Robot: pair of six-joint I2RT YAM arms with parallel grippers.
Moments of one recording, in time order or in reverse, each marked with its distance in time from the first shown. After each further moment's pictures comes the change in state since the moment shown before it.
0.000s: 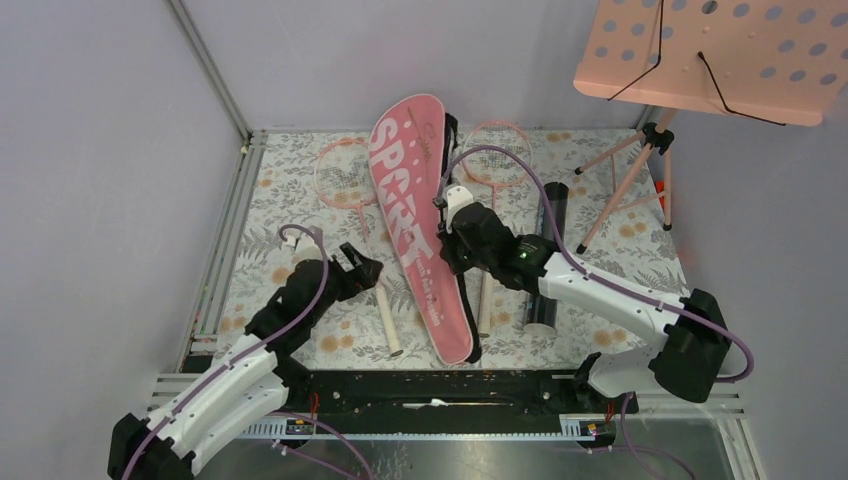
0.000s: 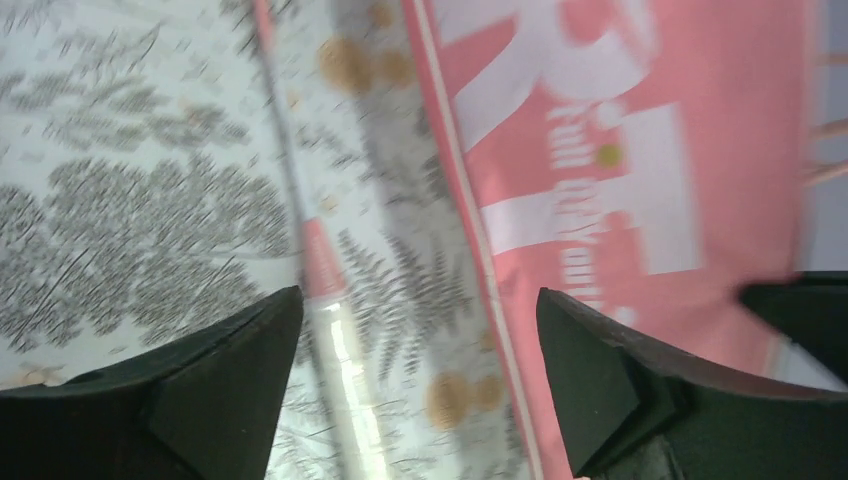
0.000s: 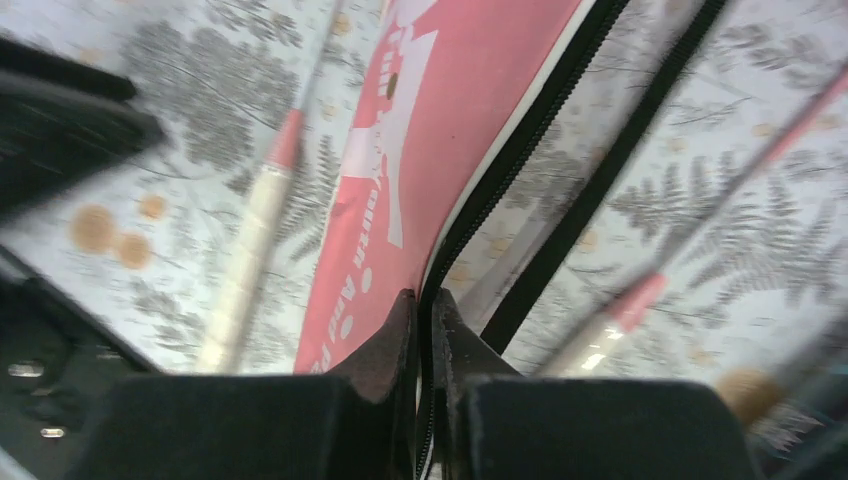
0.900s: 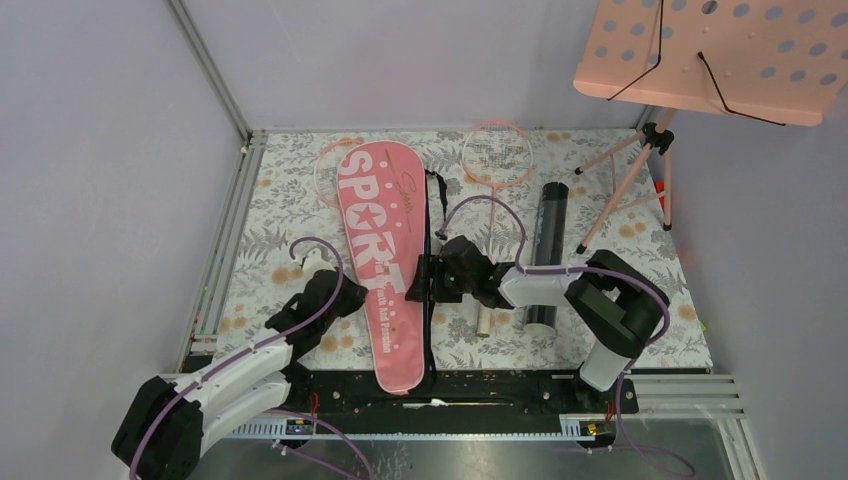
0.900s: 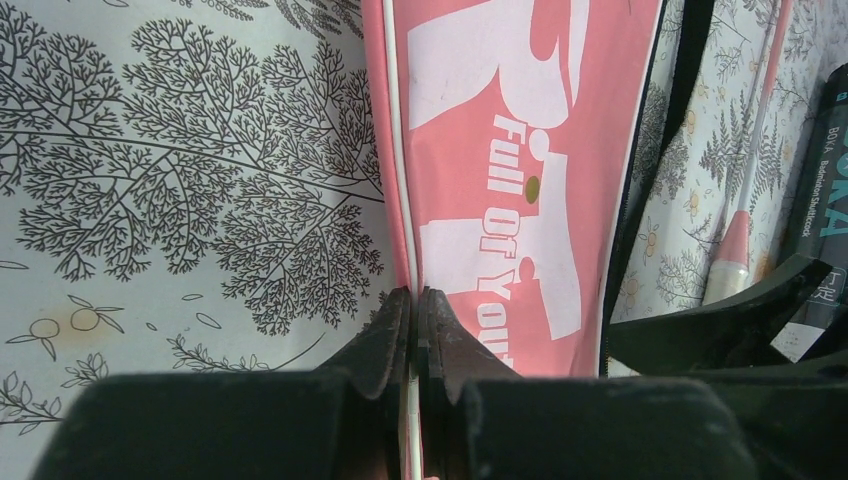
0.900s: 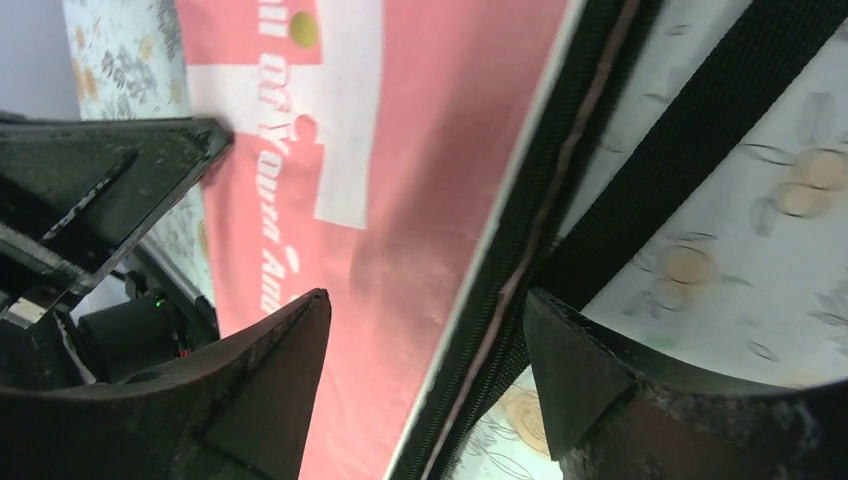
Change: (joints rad) left arm 0.004 0.165 -0.125 0.133 -0.049 -0.097; right arm -0.048 0.312 -0.307 0.542 -0.300 0.516
